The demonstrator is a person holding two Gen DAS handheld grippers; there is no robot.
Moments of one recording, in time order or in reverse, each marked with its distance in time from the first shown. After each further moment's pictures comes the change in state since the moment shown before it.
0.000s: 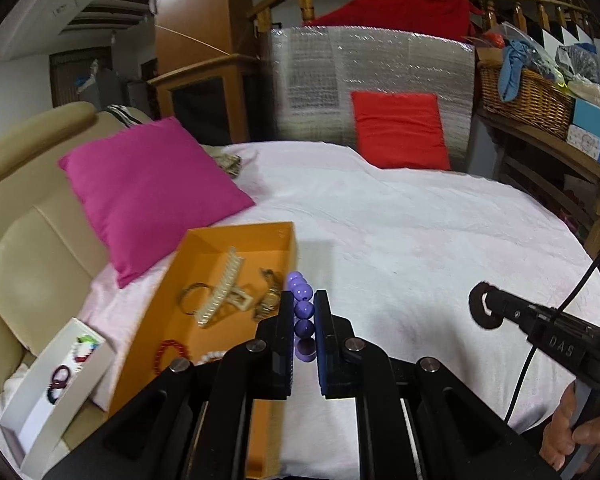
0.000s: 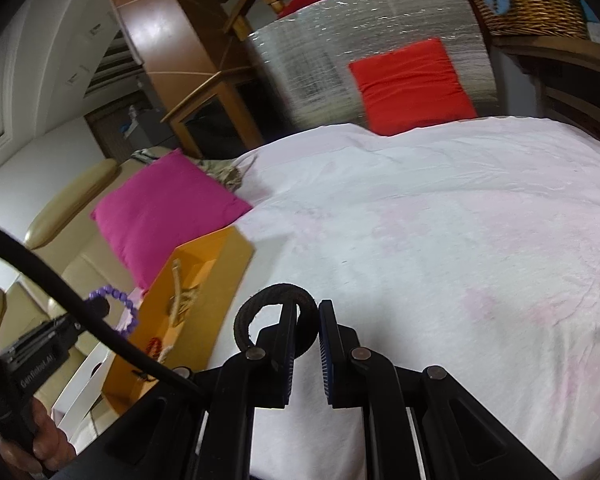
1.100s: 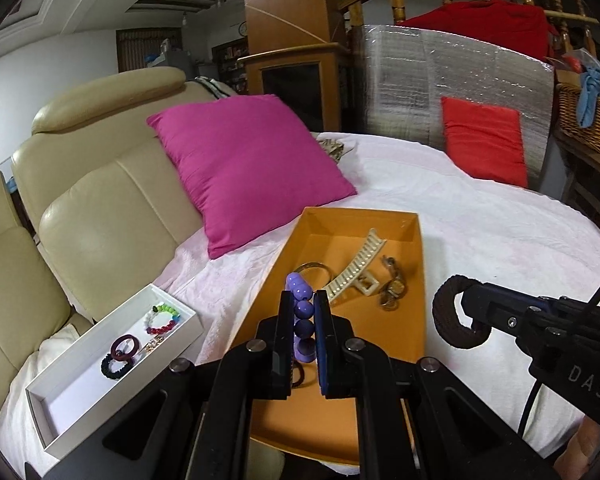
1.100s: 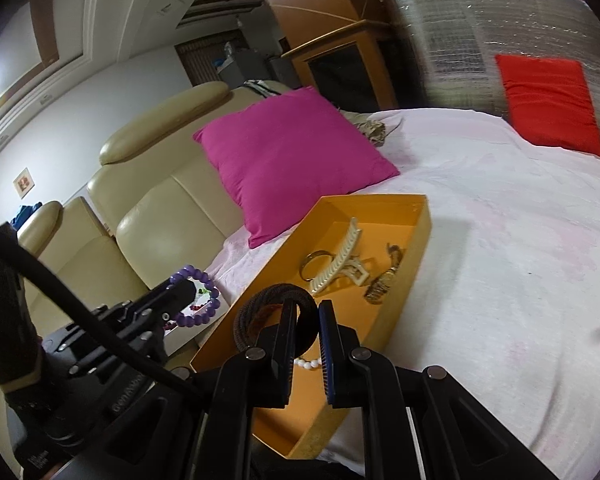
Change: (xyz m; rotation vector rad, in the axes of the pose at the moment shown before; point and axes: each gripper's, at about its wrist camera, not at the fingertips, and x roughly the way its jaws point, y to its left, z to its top) left arm 0.010 0.112 -0.027 -0.139 0.028 0.213; right arm 0.061 0.181 -0.013 -0.248 0.158 0.242
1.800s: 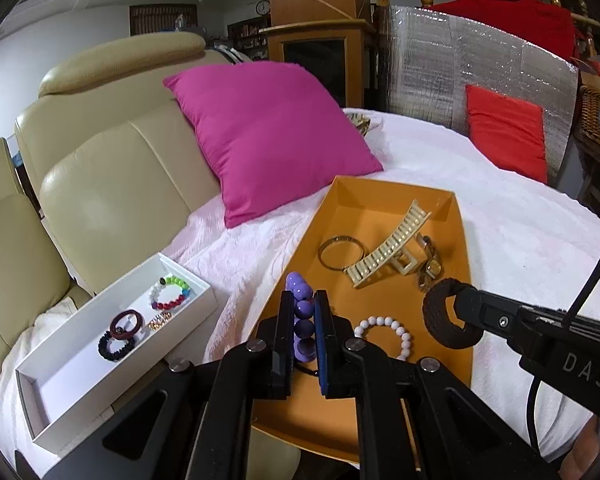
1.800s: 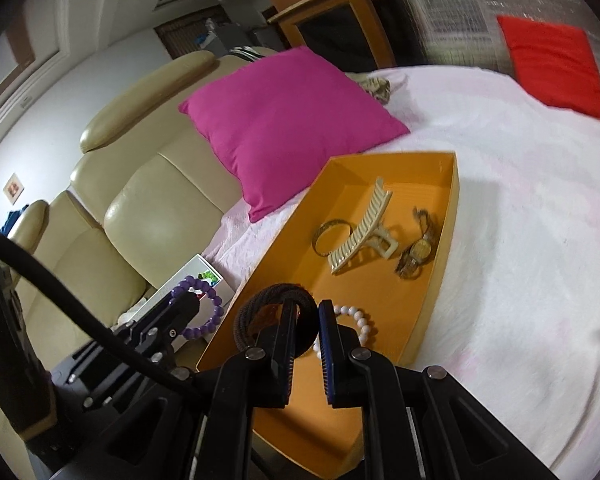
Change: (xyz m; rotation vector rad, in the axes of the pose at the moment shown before) left arm 0.037 0.032 -0.019 -0.054 0.081 0.019; right arm 0.057 0.017 -0.004 0.111 0.125 -0.016
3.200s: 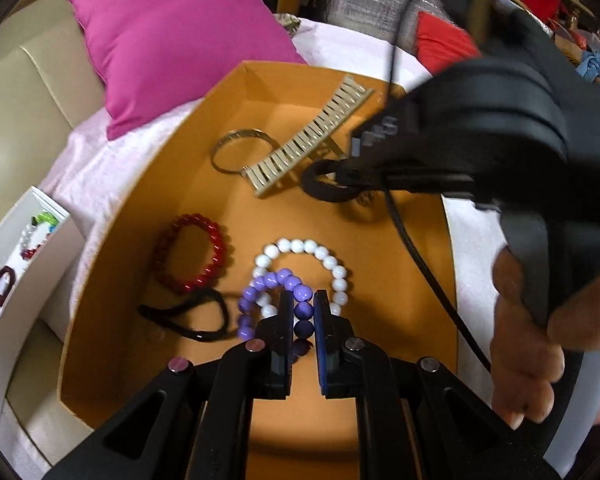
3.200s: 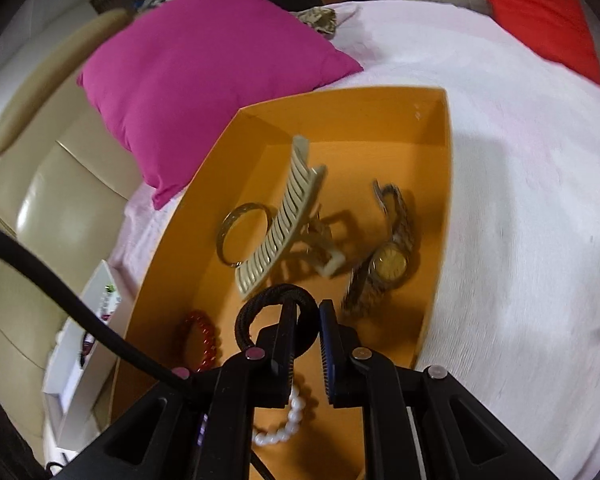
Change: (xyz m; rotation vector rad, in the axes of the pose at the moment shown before) left arm 0.088 -0.046 -0.036 0.033 0.301 -0.295; right arm 0.127 -0.048 0.052 0.032 0.213 -0.213
